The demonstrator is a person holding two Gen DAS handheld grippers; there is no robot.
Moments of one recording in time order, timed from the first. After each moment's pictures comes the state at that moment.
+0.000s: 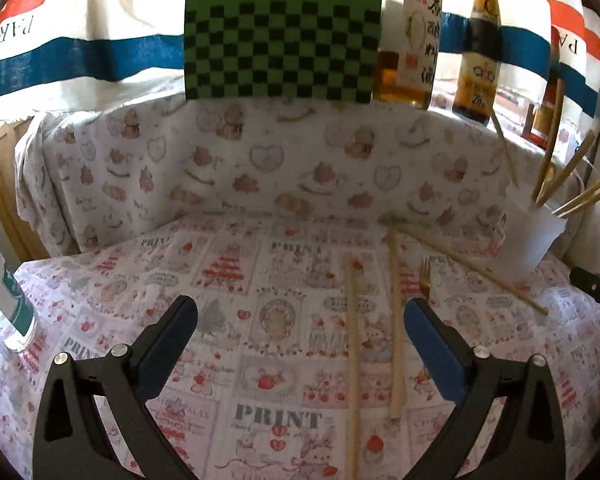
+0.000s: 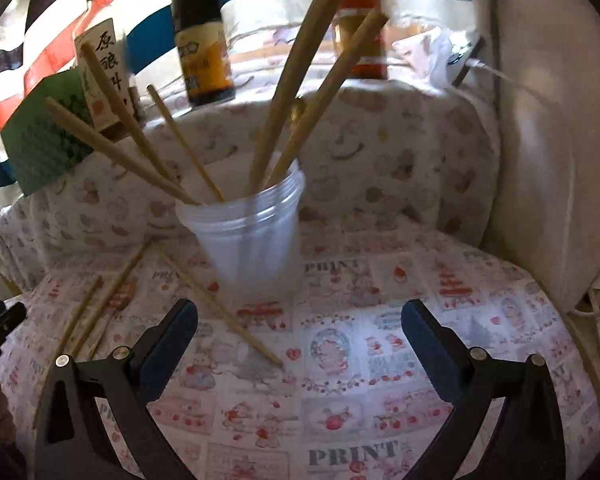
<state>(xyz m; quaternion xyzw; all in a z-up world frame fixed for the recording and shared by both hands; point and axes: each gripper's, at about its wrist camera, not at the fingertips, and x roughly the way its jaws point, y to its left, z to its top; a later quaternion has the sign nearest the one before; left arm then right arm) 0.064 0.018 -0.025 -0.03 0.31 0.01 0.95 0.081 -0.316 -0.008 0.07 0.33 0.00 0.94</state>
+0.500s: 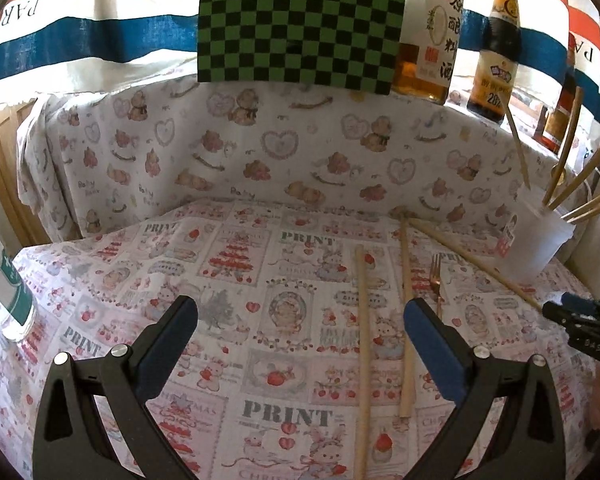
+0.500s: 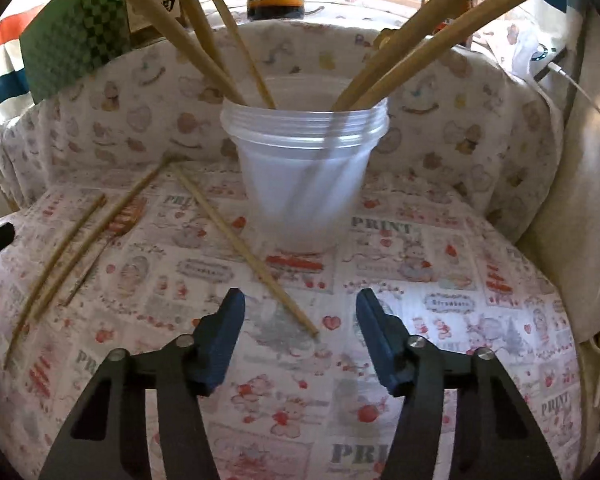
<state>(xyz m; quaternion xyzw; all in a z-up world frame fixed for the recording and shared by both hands) 0.067 0.028 -0.030 -0.05 0.33 0.02 0.94 0.103 -0.279 -0.038 -0.03 0.41 0.04 0.91</state>
